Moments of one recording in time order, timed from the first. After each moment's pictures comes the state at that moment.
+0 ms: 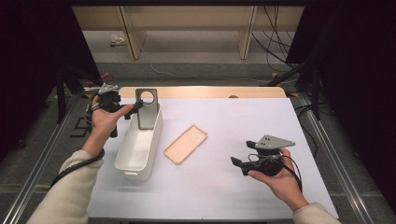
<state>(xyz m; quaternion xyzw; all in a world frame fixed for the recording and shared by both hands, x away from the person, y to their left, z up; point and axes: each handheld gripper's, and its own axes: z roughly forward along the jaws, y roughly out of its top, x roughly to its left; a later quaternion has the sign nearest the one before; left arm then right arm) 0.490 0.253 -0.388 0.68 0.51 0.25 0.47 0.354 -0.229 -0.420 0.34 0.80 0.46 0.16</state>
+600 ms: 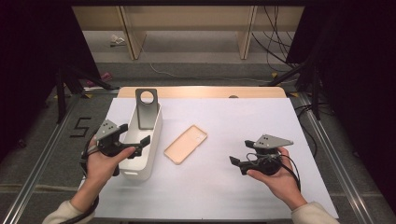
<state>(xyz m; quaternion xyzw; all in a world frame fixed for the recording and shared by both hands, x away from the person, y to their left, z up) 0.364 0.221 -0.404 0.70 0.43 0.23 0.53 0.356 -0.226 -0.421 0.34 0.80 0.46 0.16</state>
